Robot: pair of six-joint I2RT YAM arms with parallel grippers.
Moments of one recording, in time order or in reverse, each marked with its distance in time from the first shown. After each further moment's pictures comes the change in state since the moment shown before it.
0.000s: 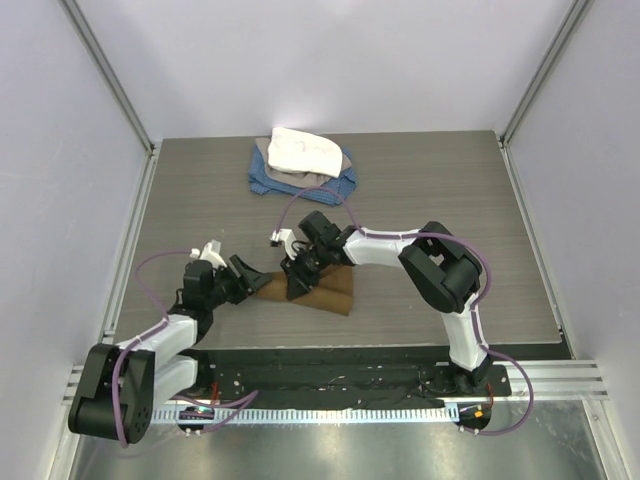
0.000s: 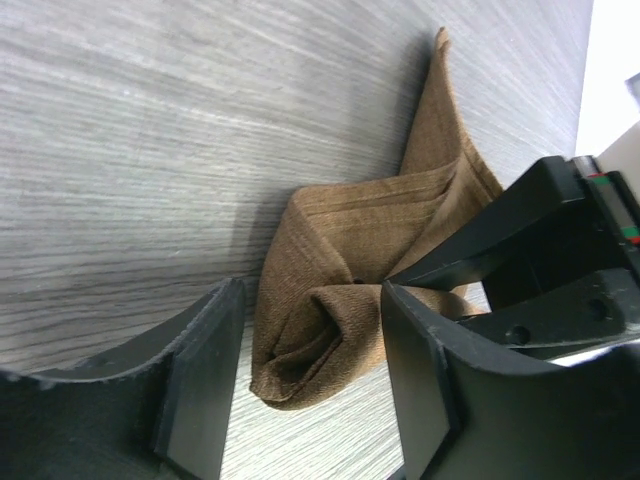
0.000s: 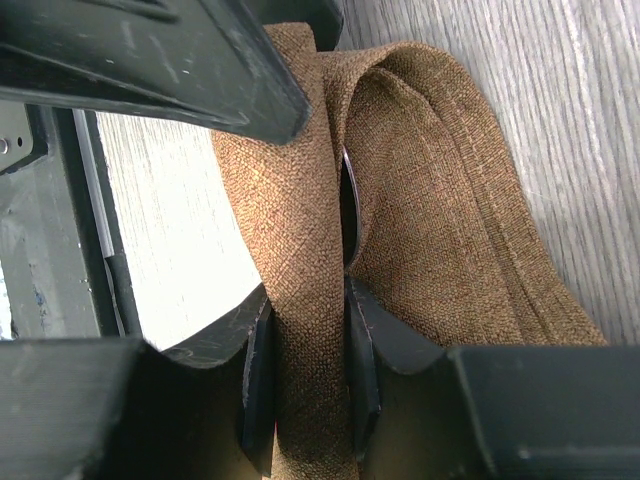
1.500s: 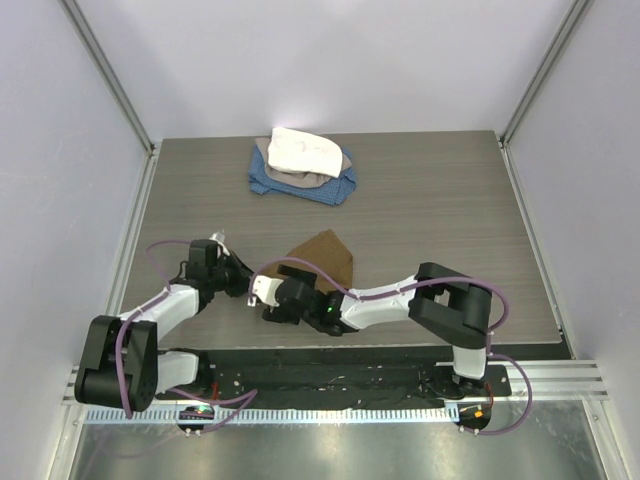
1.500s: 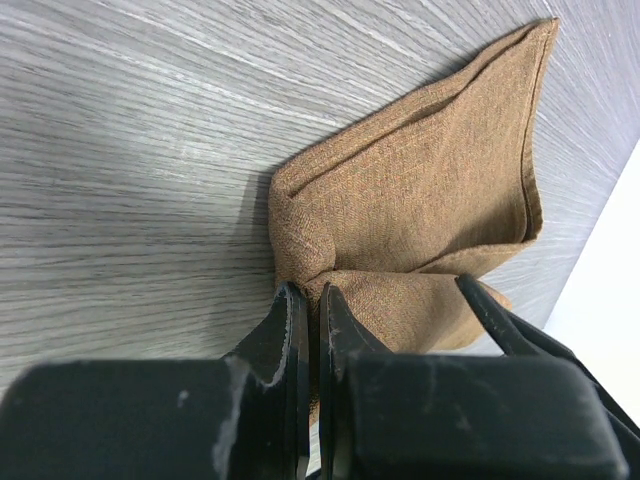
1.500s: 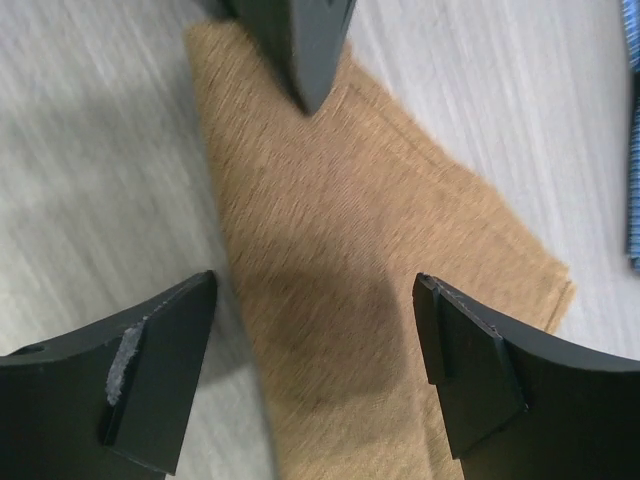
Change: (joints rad) left arm 0.014 0.167 0.249 -0.379 0.012 -0.012; right arm 0.411 -0.179 -0.298 0.403 1.075 -0.251
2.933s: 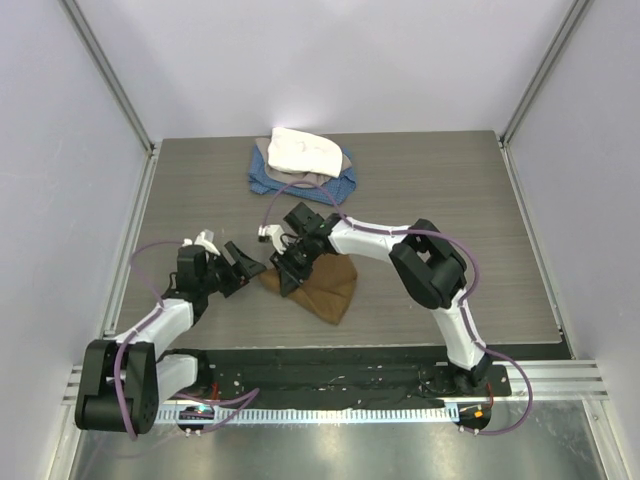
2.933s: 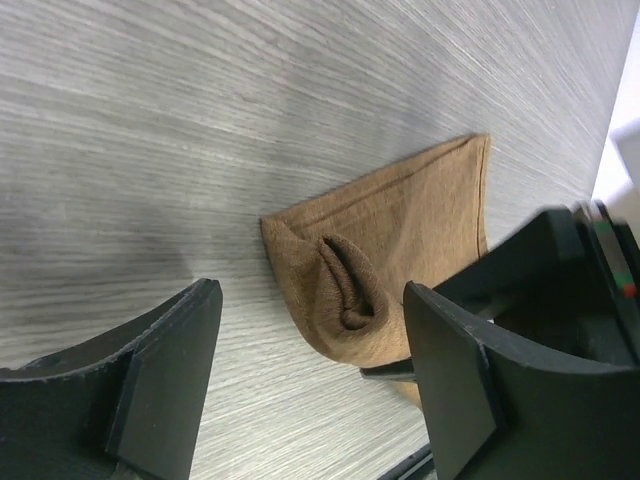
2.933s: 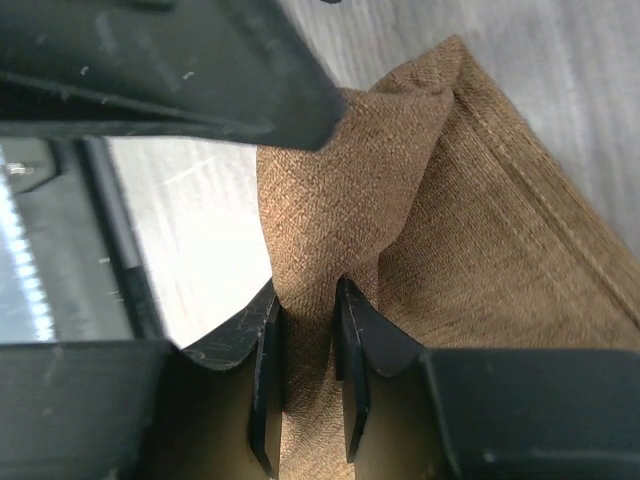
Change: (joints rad) left arm 0.071 -0.105 -0.078 0.145 0.008 0.060; right arm -0.367 0.259 0.524 -0.641 -1.008 0.251
